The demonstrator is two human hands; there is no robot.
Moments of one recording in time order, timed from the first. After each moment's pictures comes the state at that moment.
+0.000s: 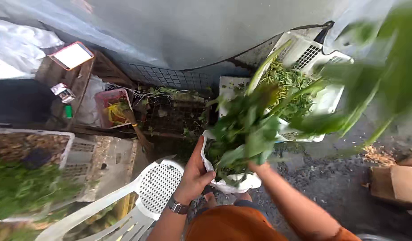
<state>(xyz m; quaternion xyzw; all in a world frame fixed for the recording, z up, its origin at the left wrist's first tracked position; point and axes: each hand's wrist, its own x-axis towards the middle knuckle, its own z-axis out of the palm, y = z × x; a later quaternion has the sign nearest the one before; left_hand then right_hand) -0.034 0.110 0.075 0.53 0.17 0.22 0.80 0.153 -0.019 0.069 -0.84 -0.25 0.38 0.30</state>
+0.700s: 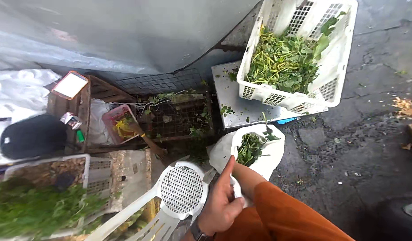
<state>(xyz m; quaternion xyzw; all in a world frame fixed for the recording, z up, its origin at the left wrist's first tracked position) -0.060 0.038 0.081 0.56 0.13 0.06 0.82 0.083 0.028 0.023 -0.76 -0.11 0.58 0.29</state>
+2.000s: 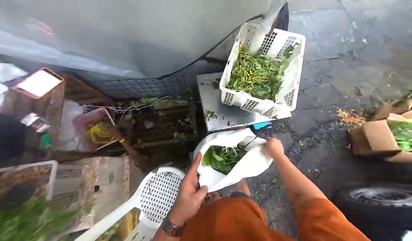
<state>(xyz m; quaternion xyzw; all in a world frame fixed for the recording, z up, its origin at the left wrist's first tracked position) -0.092 0.061 0.077 0.61 0.18 0.10 0.77 0.244 -0.161 -0.082 -0.95 -0.10 0.29 0.09</state>
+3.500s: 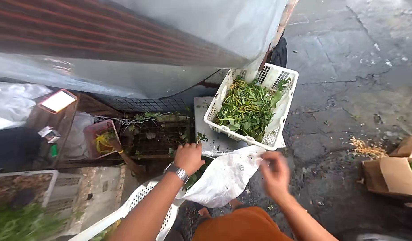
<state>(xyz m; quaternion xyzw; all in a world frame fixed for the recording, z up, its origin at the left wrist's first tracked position) 0.159 0.104 0.108 0.92 0.27 -0.28 0.11 0.294 -0.166 0.062 -0.74 -0.33 0.10 0.57</state>
